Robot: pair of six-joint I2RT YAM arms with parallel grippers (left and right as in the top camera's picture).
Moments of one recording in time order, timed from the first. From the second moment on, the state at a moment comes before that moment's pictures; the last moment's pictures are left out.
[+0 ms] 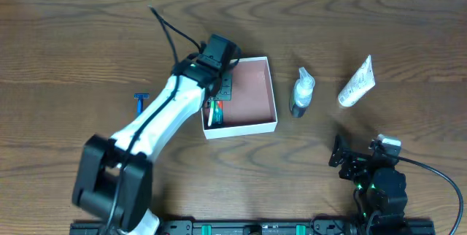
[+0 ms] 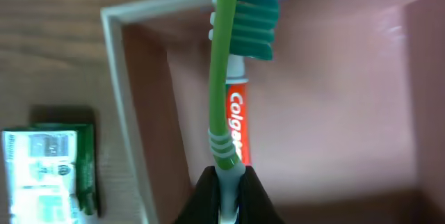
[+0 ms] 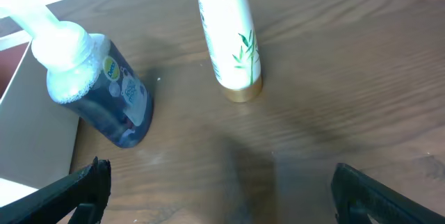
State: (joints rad) left arm -0.47 1.75 1.26 -0.75 -0.12 -0.41; right arm 0.12 0.03 0.16 -0.59 0.14 0.35
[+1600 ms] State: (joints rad) left arm 0.01 1.59 1.28 -1.03 -0.16 -0.25; right arm 0.12 0.03 0.16 -0.59 0.14 0.35
